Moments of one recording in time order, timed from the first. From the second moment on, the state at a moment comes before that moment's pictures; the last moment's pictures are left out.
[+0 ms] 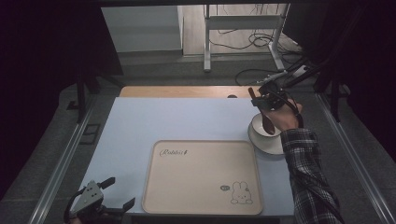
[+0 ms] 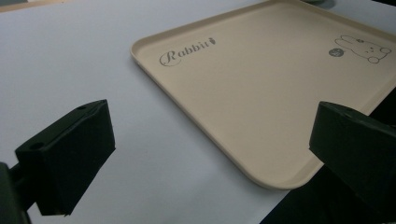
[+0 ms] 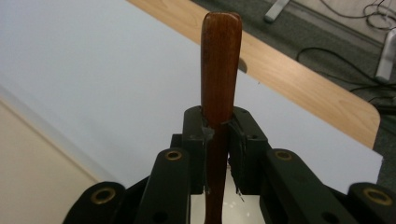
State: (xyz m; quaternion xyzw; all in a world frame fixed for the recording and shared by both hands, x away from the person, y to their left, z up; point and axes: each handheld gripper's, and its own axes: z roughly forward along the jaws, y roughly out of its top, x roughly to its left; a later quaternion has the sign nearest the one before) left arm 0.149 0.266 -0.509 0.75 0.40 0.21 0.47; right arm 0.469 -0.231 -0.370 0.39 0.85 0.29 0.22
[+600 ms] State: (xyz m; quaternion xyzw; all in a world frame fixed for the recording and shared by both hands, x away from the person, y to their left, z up) left arm 0.149 0.265 -0.508 0.75 0.40 0.21 0.47; right arm 0.434 -0.226 -0.363 0.38 0.87 0.27 0.17
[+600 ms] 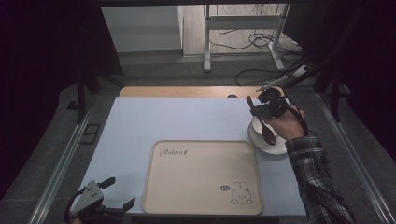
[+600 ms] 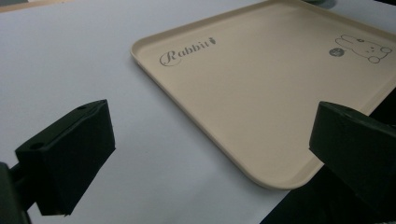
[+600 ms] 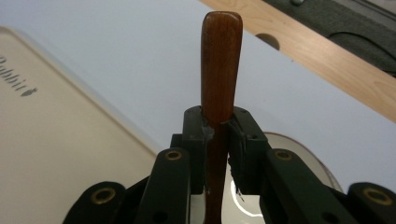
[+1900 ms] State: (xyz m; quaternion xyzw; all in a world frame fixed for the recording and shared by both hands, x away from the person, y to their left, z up) left arm 0.149 0.264 -0.508 0.76 0.40 0.21 0.47; right arm 0.362 -0.193 -0.403 0.34 0.91 0.21 0.08
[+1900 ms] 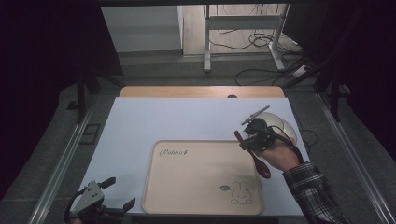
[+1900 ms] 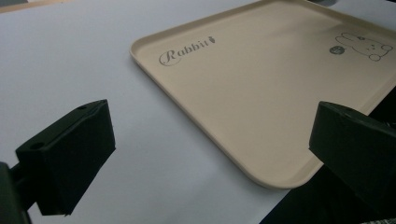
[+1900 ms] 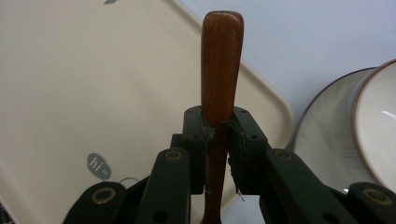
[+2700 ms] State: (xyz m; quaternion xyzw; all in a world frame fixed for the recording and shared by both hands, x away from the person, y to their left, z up) left arm 0.150 0.263 -0.508 0.76 0.40 0.21 0.47; right arm 0.325 -0.163 -0.438 0.34 0.92 0.18 0.03
